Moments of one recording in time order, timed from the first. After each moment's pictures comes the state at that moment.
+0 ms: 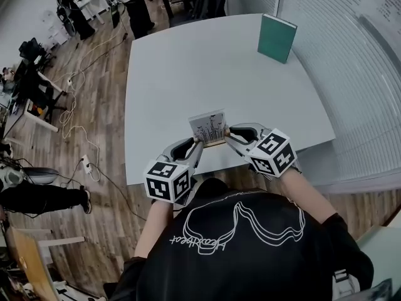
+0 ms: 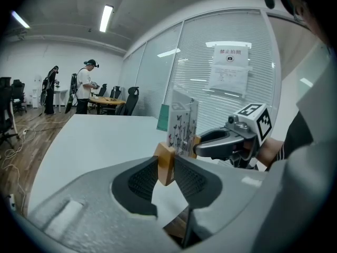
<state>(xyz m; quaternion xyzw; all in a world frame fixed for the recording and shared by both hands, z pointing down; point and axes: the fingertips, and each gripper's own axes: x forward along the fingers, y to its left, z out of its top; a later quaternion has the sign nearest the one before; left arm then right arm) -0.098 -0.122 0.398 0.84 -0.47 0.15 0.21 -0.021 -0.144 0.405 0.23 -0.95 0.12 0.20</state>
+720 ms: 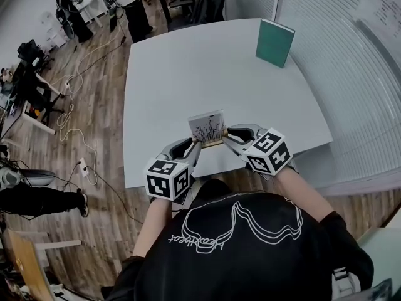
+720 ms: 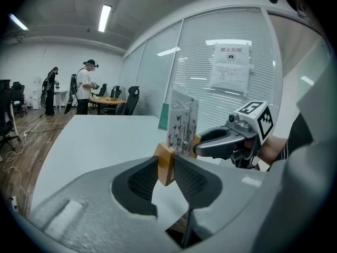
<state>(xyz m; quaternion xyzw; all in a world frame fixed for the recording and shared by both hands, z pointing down) -0.104 -0.131 0.399 0.84 -0.48 0.16 0.20 -0.026 -0.153 0.408 0.24 -0.94 0.12 0.21</state>
